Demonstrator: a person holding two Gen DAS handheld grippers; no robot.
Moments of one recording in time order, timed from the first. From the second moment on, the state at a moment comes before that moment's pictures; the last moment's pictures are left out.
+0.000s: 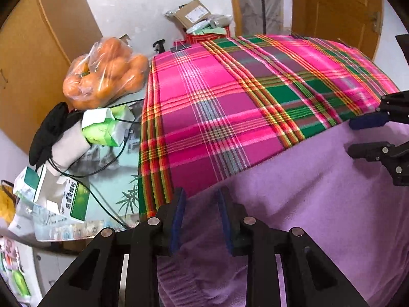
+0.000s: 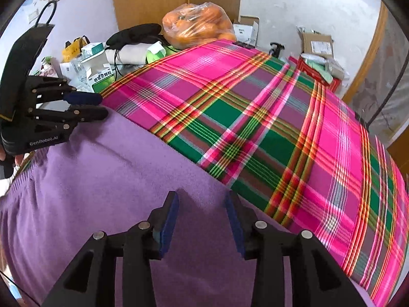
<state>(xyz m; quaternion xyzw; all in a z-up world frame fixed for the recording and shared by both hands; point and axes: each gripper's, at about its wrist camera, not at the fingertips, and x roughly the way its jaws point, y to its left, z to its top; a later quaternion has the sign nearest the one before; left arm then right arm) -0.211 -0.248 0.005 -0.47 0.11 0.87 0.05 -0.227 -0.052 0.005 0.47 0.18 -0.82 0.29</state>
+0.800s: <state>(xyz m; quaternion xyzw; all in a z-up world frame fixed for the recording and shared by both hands) -0.199 -0.257 0.004 -0.45 0.15 0.87 0.11 -0.228 -0.049 0.003 0.45 0.18 -0.82 0.31</state>
